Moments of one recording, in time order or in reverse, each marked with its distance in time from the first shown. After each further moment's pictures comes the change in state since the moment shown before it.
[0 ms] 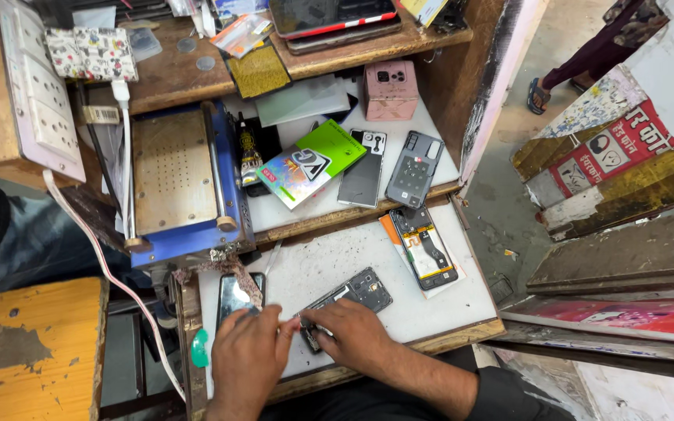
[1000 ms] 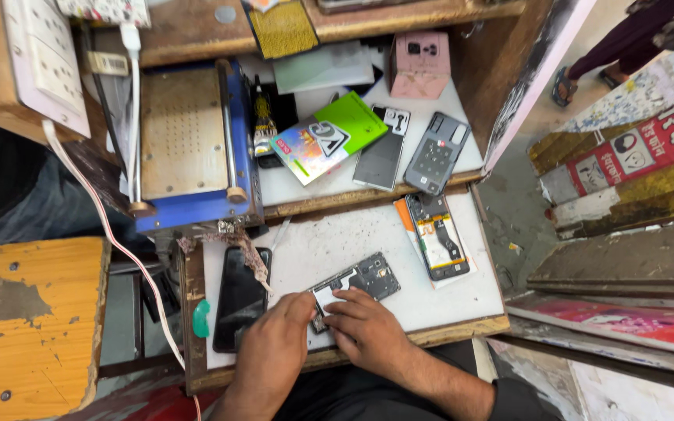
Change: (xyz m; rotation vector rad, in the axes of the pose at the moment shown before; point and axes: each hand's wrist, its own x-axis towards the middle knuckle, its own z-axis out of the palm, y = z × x) left_hand -0.009 0.030 0.003 -0.294 0.081 0.069; right_hand -0.032 0.015 0.008 0.001 0.075 -0.121
